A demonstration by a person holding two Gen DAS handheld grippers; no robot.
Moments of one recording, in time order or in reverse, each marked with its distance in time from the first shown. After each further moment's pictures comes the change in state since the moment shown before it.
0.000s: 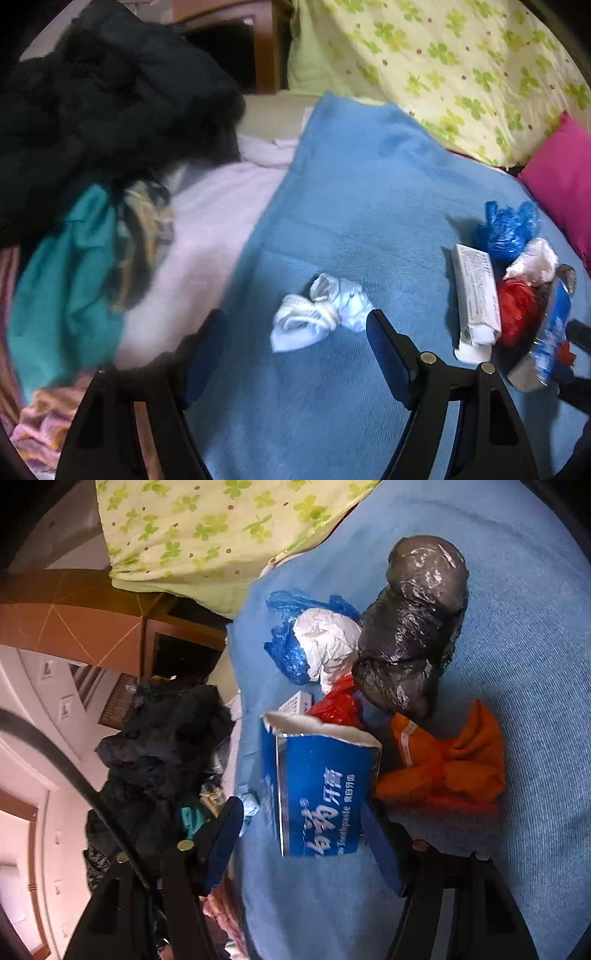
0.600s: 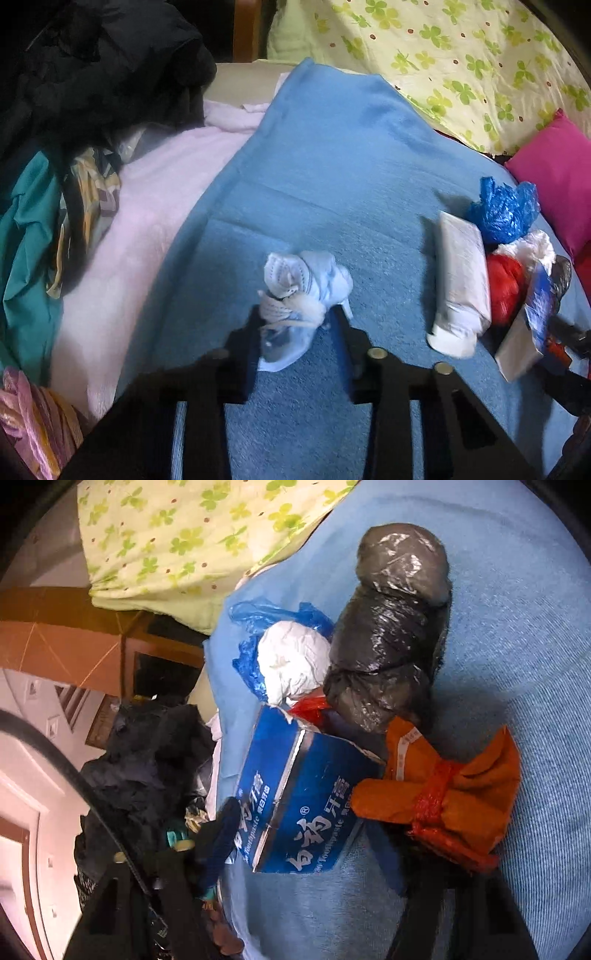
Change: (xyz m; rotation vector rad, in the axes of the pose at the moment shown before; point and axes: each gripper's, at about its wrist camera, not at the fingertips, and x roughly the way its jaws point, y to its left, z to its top) left arm 0.034 -0.013 -0.007 -0.015 0.080 -0.116; right arm 0.026 -0.004 0.011 0.041 -0.038 -0.034
